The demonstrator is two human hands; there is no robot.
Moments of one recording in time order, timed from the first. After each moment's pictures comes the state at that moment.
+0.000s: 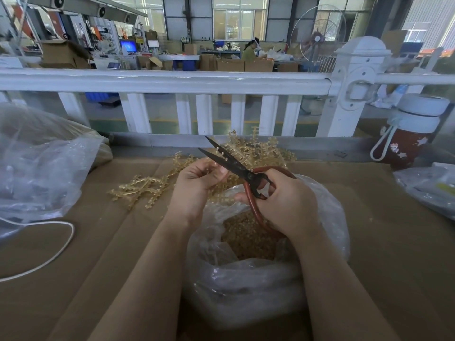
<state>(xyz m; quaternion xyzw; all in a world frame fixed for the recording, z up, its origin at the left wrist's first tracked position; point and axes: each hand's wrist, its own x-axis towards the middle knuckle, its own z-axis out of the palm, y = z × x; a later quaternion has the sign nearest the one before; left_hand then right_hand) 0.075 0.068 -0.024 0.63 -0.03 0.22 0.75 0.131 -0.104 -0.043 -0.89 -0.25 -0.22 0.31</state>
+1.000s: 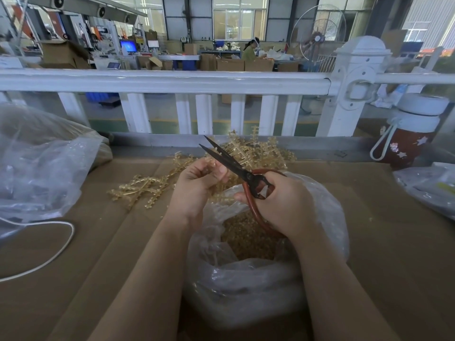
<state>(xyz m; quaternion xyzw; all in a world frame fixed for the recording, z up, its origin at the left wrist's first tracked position) 0.072 0.066 -0.022 0.61 -0.01 0.21 0.76 0.133 -0.101 -0.044 -0.88 -0.26 -0.19 0.34</state>
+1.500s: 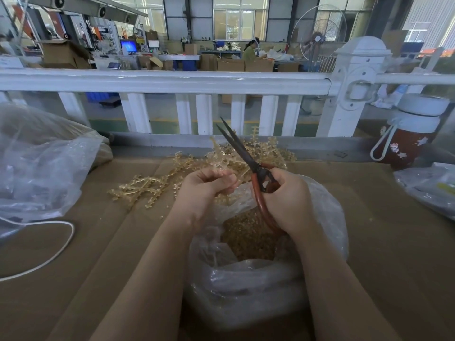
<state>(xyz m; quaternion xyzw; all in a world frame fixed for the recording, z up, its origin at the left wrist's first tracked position) 0.078 0.065 -0.026 0.59 0.07 0.15 0.79 0.141 -0.098 -0.051 -0.83 -0.21 -0.15 0.50</state>
